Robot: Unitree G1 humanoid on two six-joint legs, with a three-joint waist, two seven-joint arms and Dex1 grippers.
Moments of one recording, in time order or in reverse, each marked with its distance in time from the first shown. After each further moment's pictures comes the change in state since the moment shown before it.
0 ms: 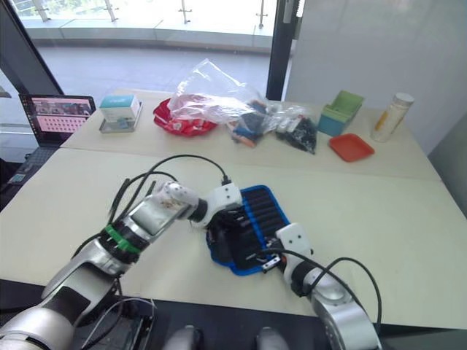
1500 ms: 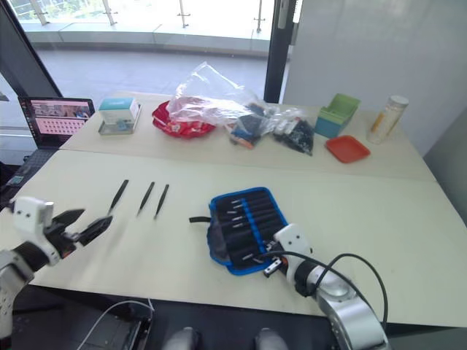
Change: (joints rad) left arm 0.976 0.186 1.244 -0.515 -0.325 -0.074 0.232; right arm -0.032 -0.081 0.005 0.038 0.019 0.005 0.091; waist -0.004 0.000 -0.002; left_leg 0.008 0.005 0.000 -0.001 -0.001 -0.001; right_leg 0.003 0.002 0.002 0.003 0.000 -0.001
